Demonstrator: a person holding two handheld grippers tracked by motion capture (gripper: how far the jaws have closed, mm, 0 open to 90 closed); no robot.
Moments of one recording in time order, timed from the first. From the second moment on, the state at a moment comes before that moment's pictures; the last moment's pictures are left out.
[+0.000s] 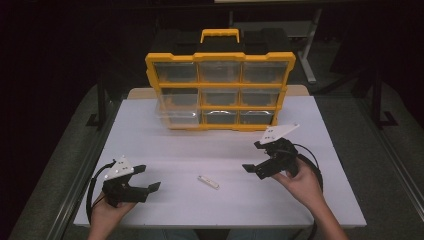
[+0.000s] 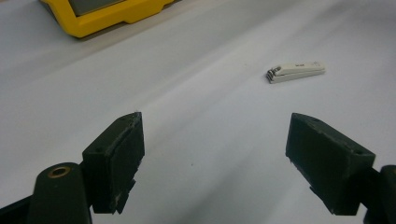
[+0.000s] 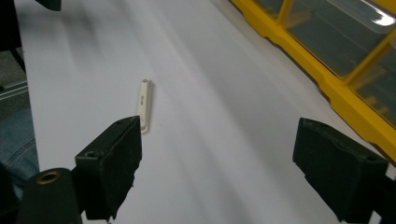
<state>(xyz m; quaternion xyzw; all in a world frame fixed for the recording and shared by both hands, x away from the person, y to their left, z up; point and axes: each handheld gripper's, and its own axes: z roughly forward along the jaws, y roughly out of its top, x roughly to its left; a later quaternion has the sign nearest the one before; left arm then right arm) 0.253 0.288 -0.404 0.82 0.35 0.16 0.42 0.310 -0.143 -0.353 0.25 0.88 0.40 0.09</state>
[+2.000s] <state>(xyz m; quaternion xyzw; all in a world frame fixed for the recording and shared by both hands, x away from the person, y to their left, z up) 0.255 0.286 -0.407 0.83 0.33 0.15 0.42 0.333 -0.001 -0.428 0.14 0.95 0.26 0.01</state>
